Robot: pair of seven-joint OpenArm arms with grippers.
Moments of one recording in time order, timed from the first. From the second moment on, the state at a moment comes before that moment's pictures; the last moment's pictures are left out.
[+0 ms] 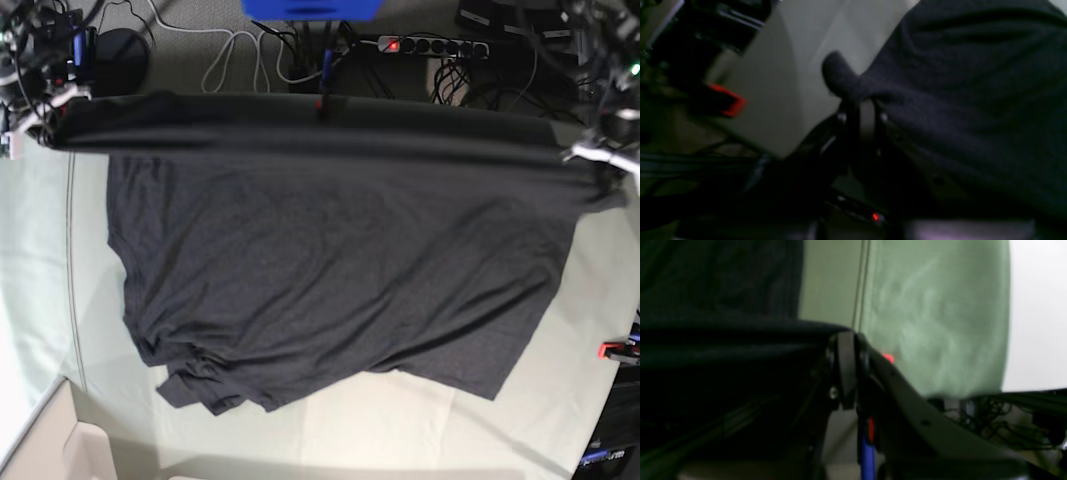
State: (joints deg) left arm 17.9 -2.7 -44.8 98.6 -14.3 -23.9 32.5; right arm -26.2 2.8 49.2 98.9 6.4 40.4 -32.4
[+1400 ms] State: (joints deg) left arm -4.1 -8.5 -38.5 70.1 -14.0 -23.3 31.7; right arm -5.6 7.8 43.3 76.9 5.7 40.0 -32.8
